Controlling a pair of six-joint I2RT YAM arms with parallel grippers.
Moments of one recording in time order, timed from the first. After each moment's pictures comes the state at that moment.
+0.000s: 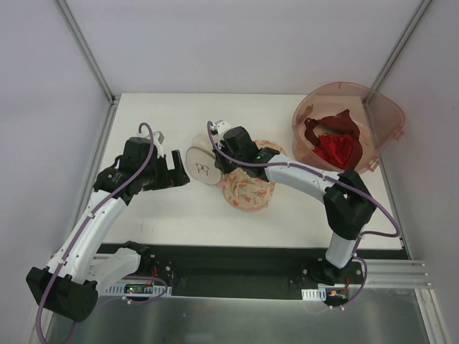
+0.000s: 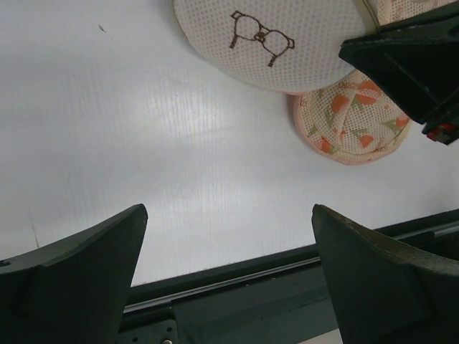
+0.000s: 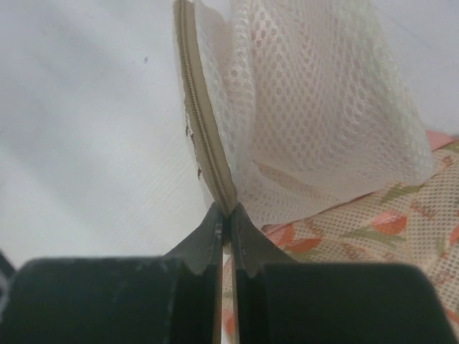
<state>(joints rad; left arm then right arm) -0.31 0.96 0.97 -0.84 0.15 -0.46 0.85 1.80 1.34 -0.18 0.00 0.17</state>
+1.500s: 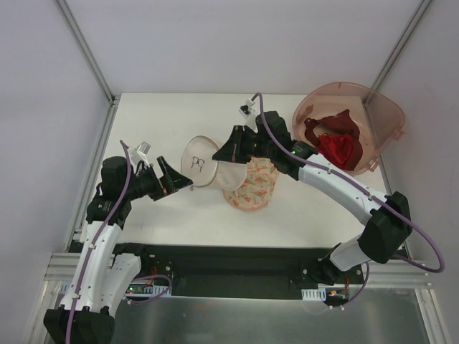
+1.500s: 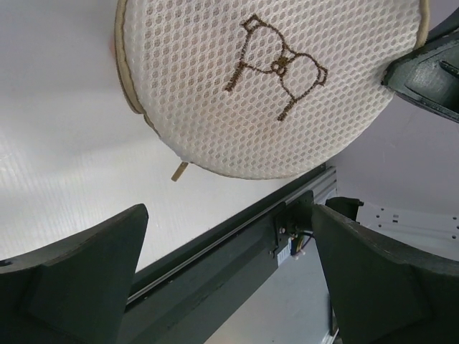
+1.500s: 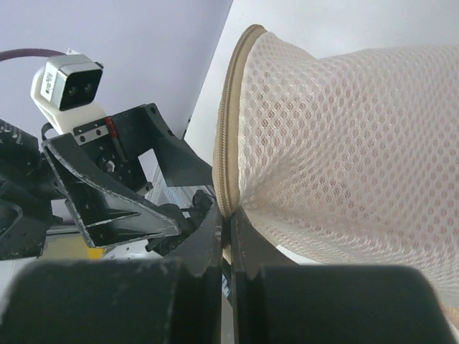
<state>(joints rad) -0.04 0.70 0.68 -0.53 0.75 -0.70 0.76 1.50 1.31 -0.23 -0.40 0.79</state>
